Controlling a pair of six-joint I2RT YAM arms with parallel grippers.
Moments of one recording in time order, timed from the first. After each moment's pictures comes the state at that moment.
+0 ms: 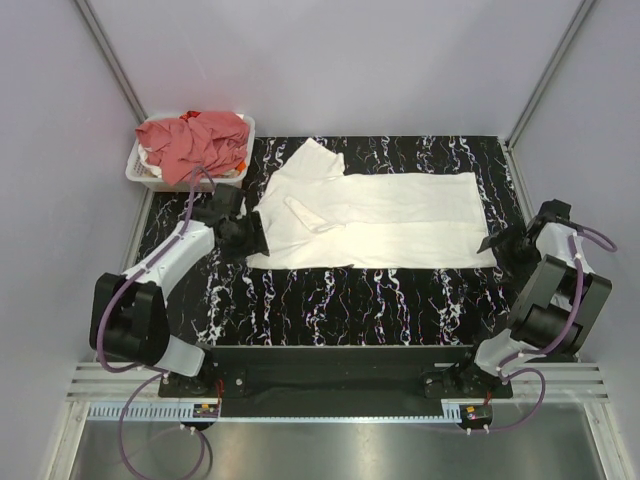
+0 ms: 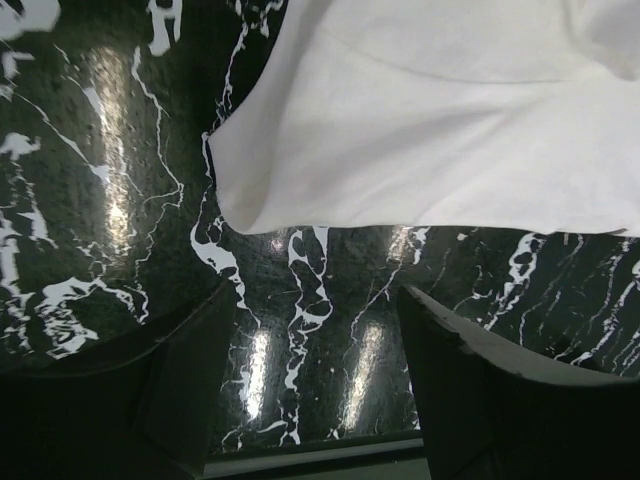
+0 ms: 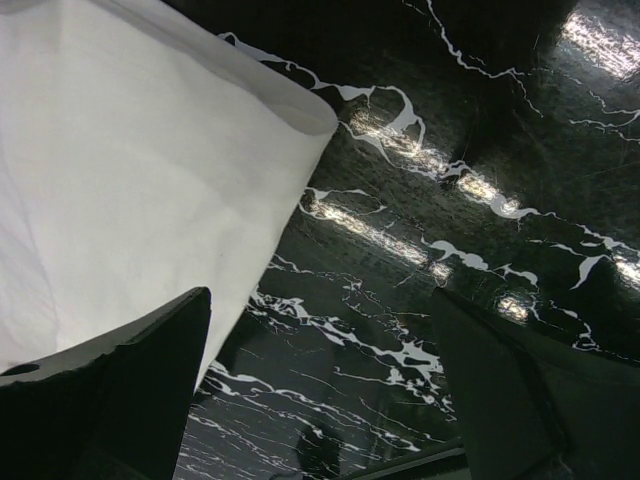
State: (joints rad) left arm -0.26 1.45 1.09 -0.74 0.07 -0.51; right arm -0.51 1.56 1.04 -0.78 -0.16 0.66
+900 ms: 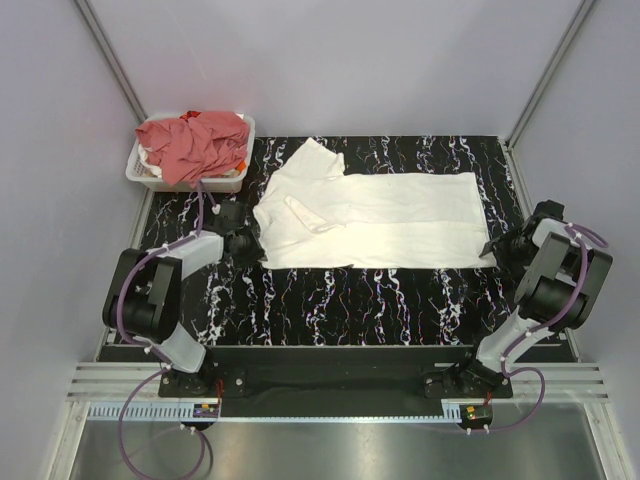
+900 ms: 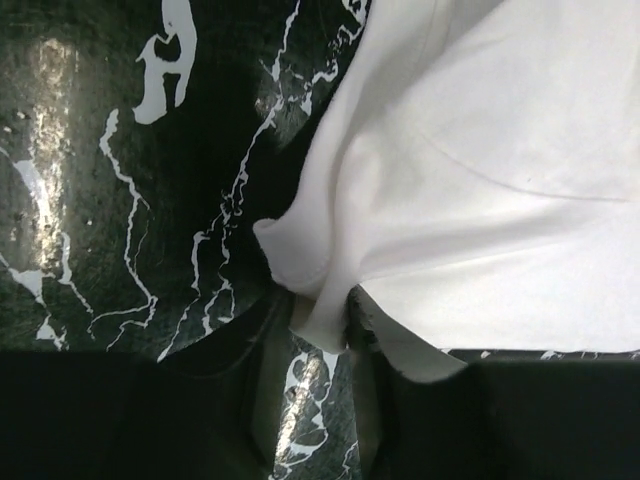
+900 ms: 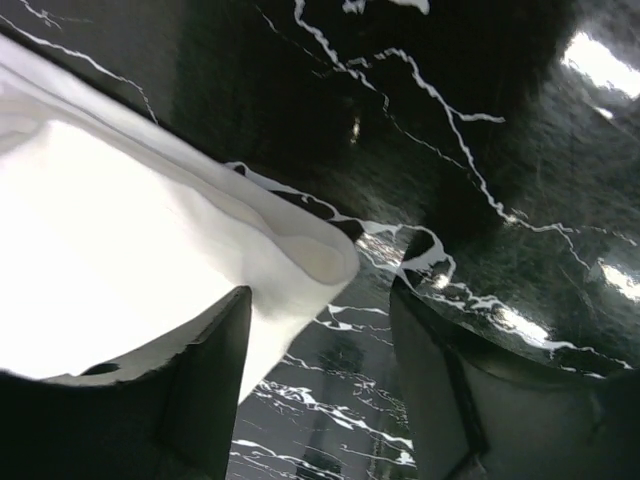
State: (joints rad) left arm -0.23 1.59 0.83 -0.30 0.07 -0.67; right arm -0.51 1.73 1.03 -0.61 -0.15 0.64
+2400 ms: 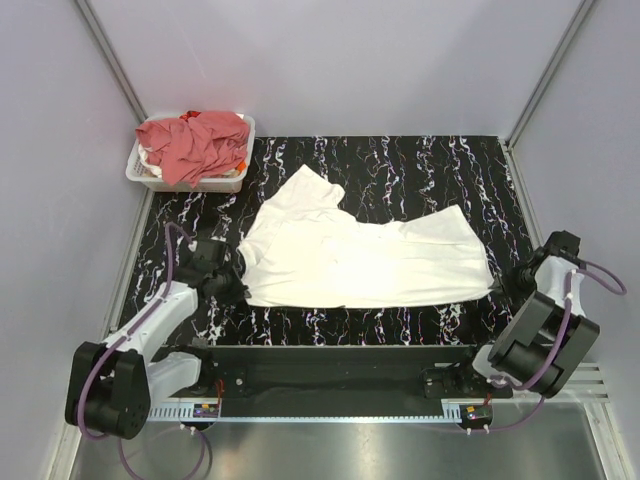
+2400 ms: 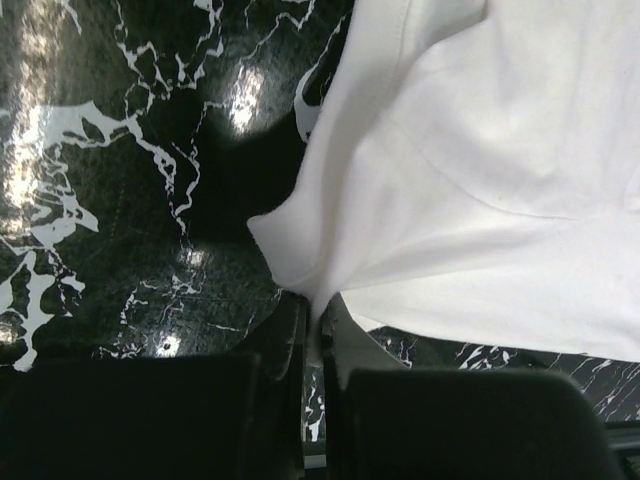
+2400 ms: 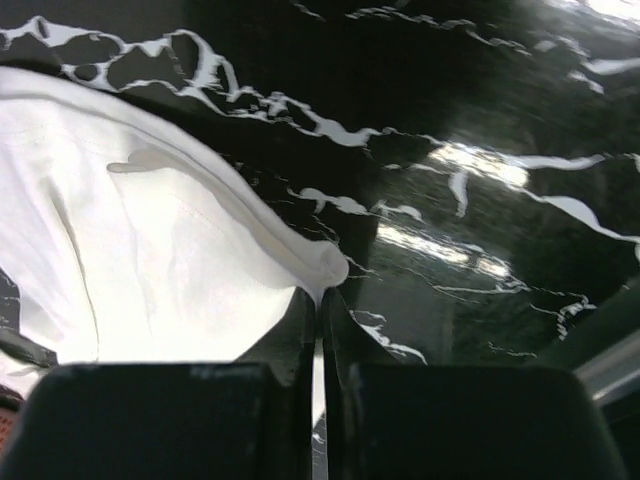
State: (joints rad) left arm -0.22 1.08 0.53 -0.53 0.08 -0.73; right arm -0.63 1.33 0.79 -0.75 -0.14 0.72
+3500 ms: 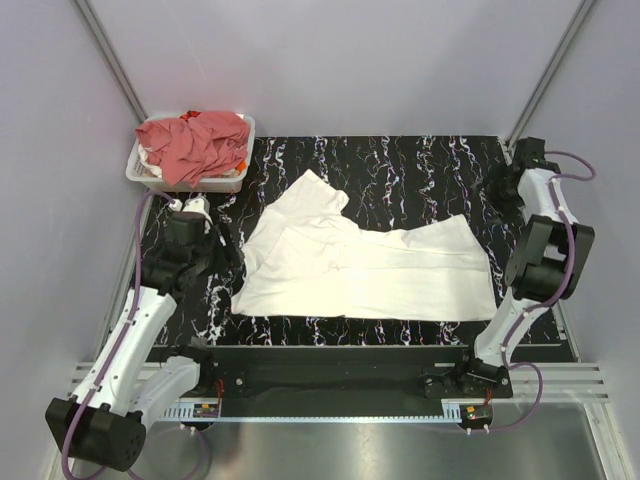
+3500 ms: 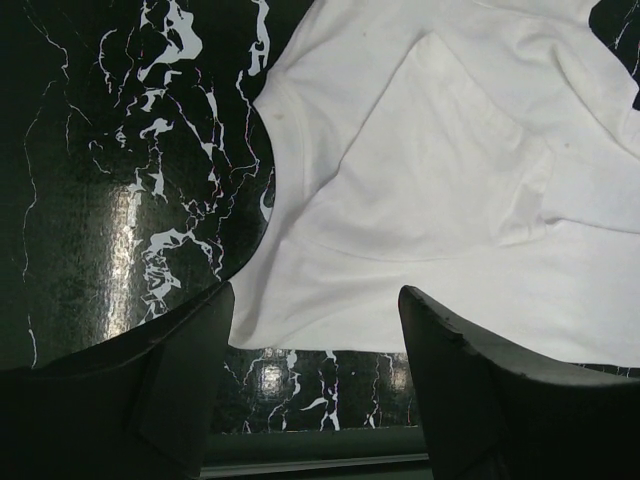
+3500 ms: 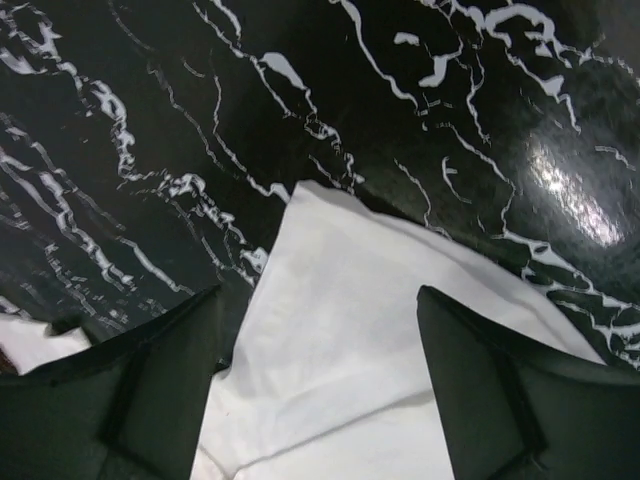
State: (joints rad) left arm -0.22 0.89 0.86 -0.75 -0.03 -0.47; right arm -0.30 1.85 1.52 -0.75 -0.09 0.64
